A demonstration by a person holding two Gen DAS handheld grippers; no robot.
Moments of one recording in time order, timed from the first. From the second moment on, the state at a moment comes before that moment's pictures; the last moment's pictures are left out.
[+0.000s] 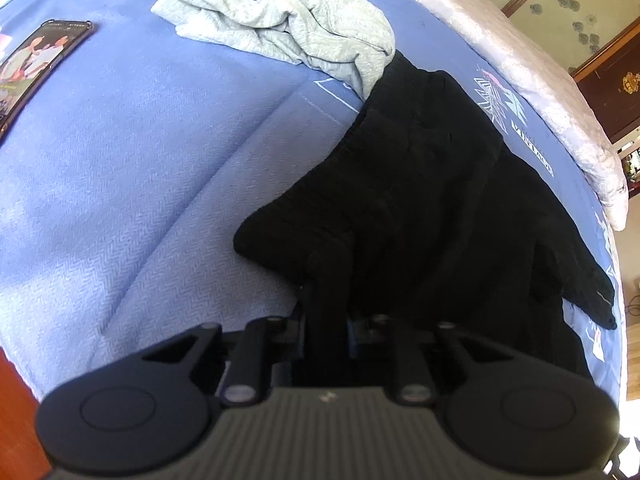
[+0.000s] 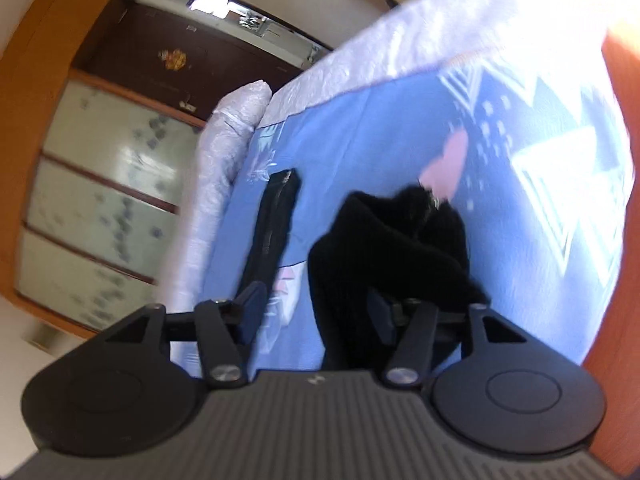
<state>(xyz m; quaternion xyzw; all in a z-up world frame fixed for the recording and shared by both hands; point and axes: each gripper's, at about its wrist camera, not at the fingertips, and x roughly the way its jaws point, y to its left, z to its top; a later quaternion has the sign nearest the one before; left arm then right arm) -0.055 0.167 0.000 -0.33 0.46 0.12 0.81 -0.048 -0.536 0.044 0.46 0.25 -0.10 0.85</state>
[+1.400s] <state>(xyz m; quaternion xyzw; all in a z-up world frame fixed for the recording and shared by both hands) -0.047 0.141 0.008 -0.28 0.50 0.15 0.81 0.005 -0.562 0.023 0.47 0.19 -0.12 0.86</state>
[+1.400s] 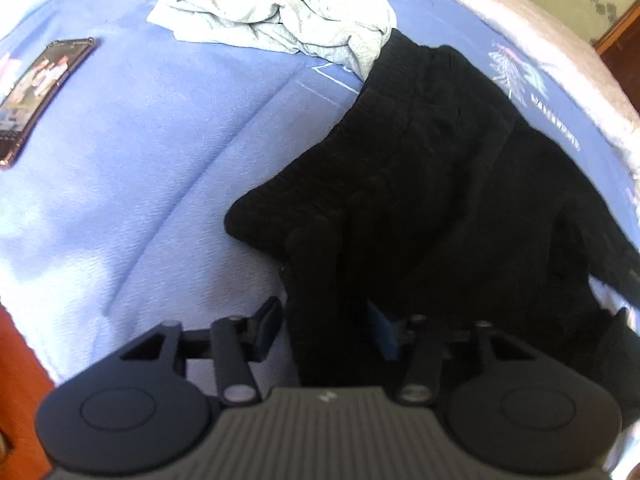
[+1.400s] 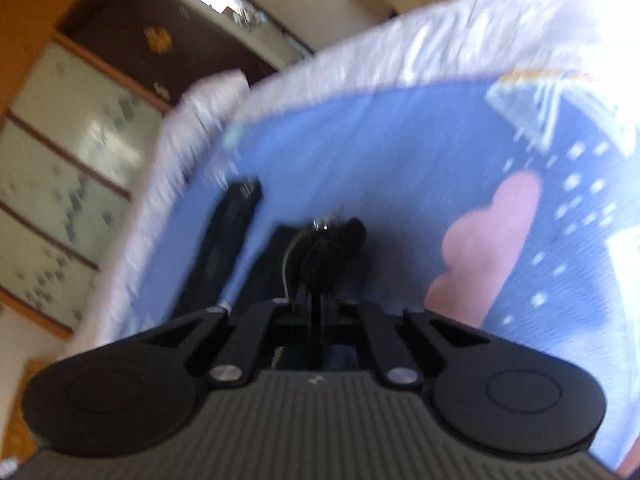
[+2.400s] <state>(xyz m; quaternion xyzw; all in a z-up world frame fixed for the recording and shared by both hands) -0.023 0.164 0.095 -0.13 0.43 0.17 0.88 -0.014 -0.521 0.067 0.37 0.18 -0.17 0.90</state>
